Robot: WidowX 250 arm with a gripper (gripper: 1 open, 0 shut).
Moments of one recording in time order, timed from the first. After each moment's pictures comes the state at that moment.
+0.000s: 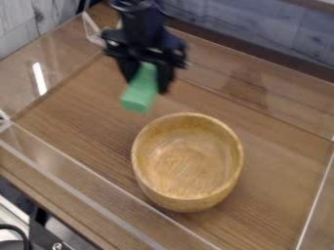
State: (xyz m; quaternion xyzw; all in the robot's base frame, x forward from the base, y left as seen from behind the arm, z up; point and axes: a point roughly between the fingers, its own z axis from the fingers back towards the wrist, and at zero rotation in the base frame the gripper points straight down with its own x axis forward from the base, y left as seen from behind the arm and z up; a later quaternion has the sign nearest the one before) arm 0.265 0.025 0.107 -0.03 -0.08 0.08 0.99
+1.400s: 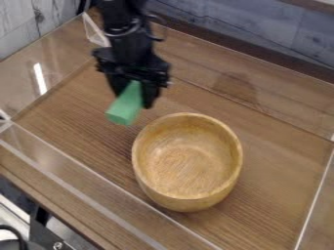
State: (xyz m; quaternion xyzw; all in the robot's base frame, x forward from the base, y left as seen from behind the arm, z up) arm 0.257 0.073 0.079 -0.02 -0.08 0.06 0.99
